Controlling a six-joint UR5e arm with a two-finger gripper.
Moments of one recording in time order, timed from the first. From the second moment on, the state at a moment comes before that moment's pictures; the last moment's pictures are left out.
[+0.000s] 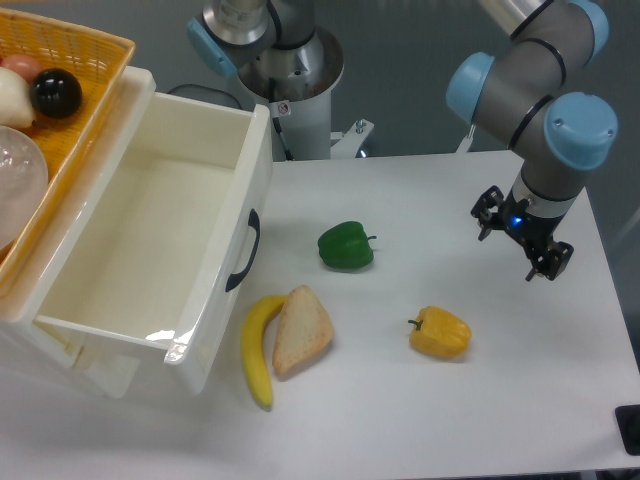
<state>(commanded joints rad) 2.82 -2.00 -1.48 -1.21 1.53 1.62</state>
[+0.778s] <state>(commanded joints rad) 2.81 -2.00 -1.56 -1.13 1.47 1.32</state>
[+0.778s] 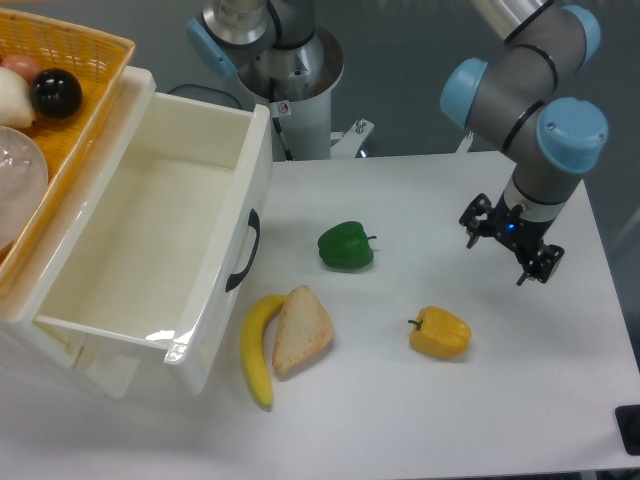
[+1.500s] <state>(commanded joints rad) 2.76 -2.12 -1.47 -1.09 1.44 1.61</state>
